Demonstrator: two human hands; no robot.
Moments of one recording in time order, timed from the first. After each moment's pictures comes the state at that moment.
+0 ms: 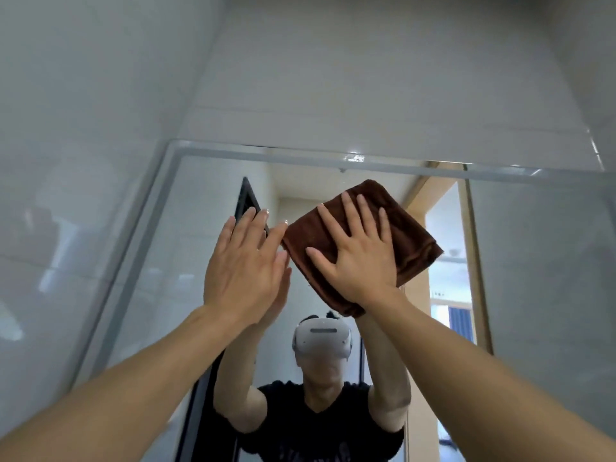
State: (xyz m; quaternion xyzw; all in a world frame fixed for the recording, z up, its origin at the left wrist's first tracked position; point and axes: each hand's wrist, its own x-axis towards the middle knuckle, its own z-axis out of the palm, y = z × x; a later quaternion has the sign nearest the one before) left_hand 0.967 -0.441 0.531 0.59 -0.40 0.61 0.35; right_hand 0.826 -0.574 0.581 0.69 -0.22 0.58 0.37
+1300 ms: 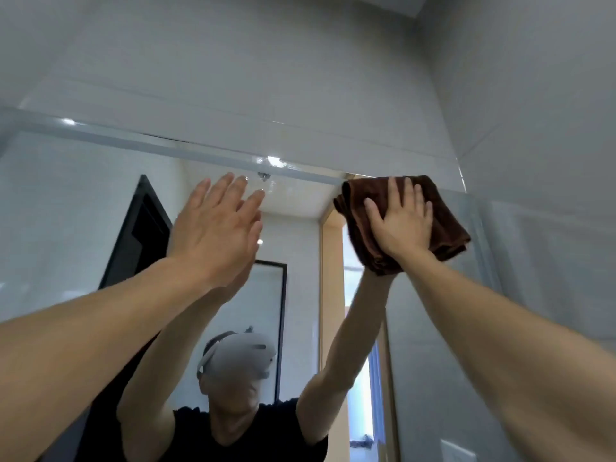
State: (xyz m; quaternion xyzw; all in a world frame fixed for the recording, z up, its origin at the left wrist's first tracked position) left_hand 0.876 -0.513 0.603 0.52 -0.45 0.63 0.35; right_hand 0.630 -0.686 0.675 0.59 -0.40 0.64 0.27
